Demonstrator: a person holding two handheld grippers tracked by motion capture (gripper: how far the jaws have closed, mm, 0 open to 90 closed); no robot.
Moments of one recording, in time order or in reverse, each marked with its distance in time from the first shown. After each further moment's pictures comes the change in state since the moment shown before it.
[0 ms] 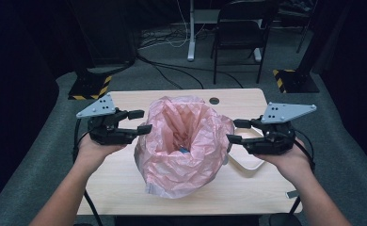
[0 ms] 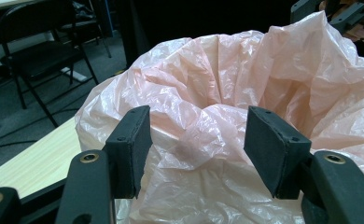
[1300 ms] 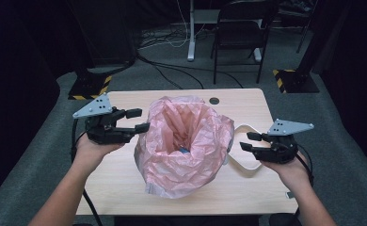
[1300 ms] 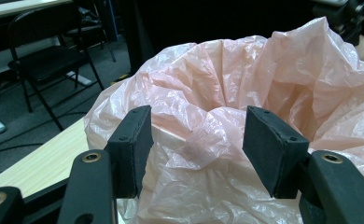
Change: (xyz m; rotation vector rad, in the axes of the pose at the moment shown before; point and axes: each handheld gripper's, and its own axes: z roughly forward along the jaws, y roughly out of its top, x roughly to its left) left arm 0.001 0.000 -0.006 -0.018 0.016 0.006; right arm -0.031 -0.083 0.011 0.070 -0.135 0.133
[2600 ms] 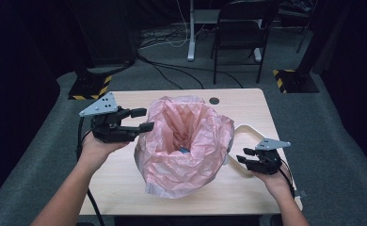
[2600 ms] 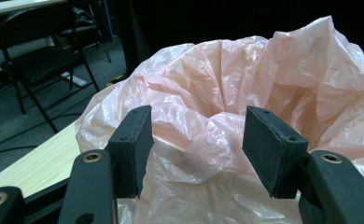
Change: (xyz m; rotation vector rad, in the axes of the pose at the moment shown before) left arm 0.002 0.000 0.012 -0.003 -0.018 0.001; right arm -0.026 -0.095 0.067 0.081 -0.077 0.111
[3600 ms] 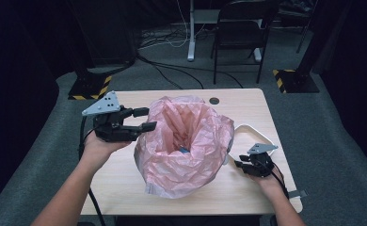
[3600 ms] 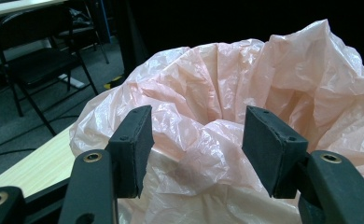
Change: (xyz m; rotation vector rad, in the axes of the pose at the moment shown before) left arm -0.002 0.003 0.005 0.002 -0.010 0.009; right arm -0.008 -0.031 0.041 0.129 -0.012 -0.016
